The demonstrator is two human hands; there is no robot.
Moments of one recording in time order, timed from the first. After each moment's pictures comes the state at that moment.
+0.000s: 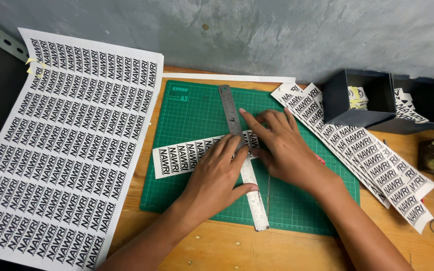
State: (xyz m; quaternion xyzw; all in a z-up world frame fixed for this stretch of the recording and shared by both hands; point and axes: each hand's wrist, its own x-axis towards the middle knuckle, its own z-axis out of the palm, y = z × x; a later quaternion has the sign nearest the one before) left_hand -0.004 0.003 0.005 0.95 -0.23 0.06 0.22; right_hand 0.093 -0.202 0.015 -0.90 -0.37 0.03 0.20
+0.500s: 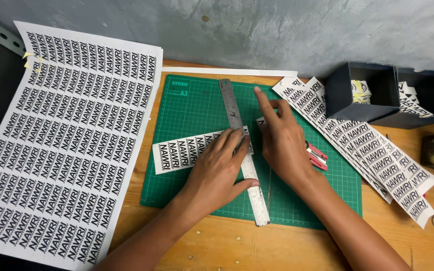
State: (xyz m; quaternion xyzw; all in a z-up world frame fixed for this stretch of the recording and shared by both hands) left_hand -0.002 0.003 0.007 0.95 -0.23 0.05 0.21; right_hand 0.089 -0.188 -0.003 -0.91 -0.26 -0.08 0.31
